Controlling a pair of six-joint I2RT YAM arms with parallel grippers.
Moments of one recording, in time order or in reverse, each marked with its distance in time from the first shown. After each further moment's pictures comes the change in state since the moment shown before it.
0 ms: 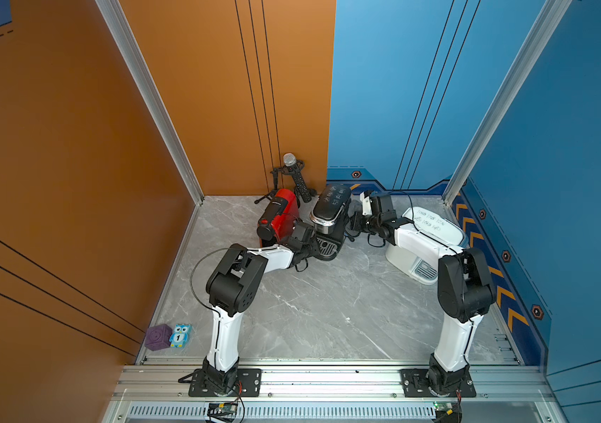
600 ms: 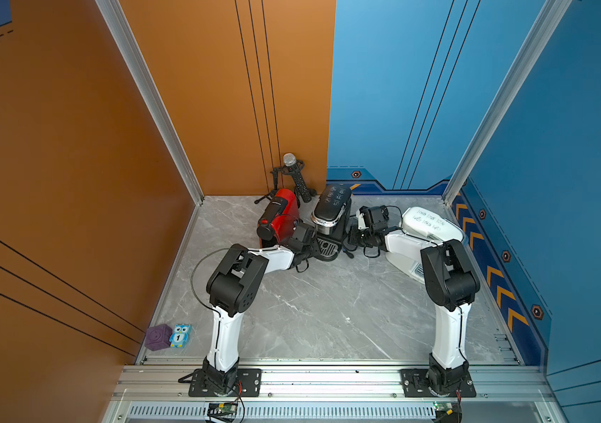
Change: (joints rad) left arm -0.009 0.000 -0.006 0.011 -0.004 -0.008; right arm 0.007 0.092 -0.018 -0.003 0.013 0.018
